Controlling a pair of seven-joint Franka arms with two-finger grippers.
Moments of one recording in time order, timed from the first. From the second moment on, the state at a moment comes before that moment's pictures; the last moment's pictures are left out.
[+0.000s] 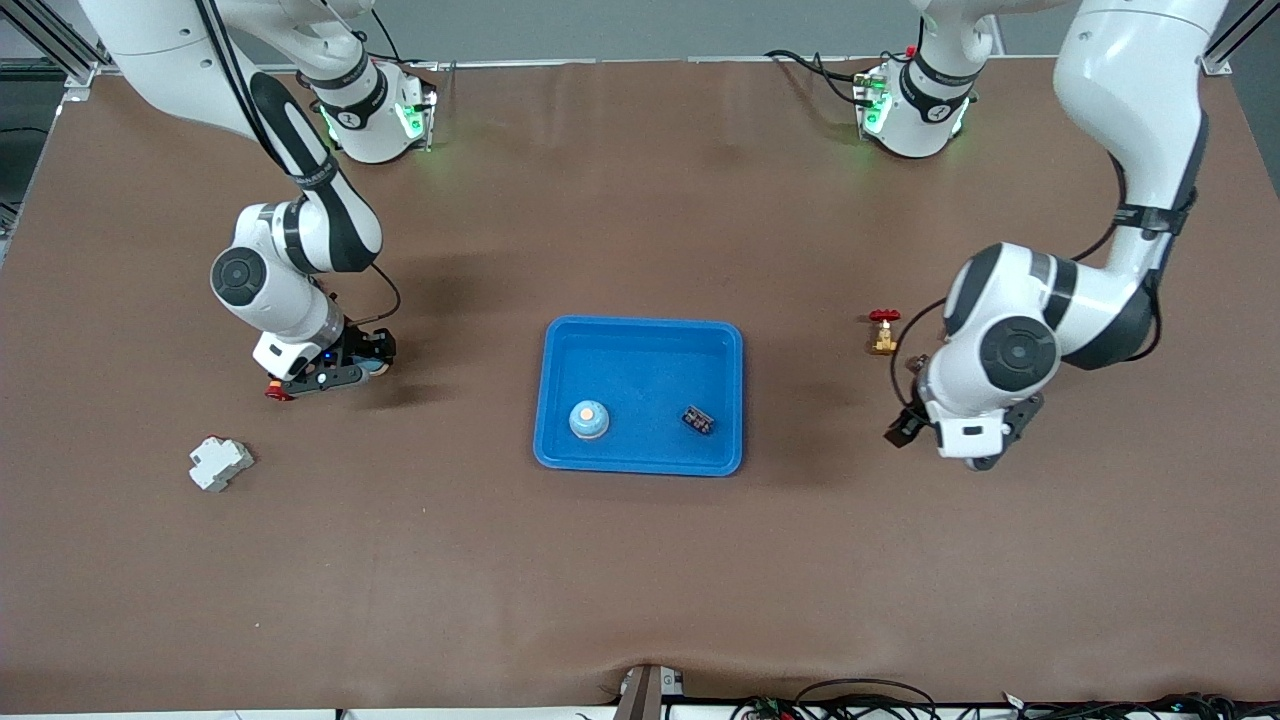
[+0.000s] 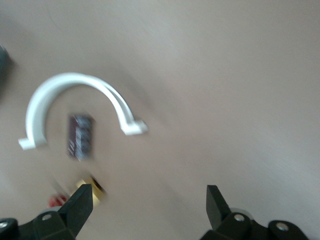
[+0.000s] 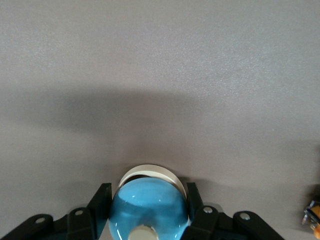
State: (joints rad) left arm 0.00 0.49 -0.35 -1.72 0.24 2.05 -1.33; right arm 0.10 0.32 0.00 -2.39 0.07 2.68 -0.13
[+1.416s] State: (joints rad) left arm -0.38 0.81 -0.34 -1.47 0.27 2.29 -1.77; right arm 0.19 0.26 0.11 -2.16 0.08 2.46 0.26
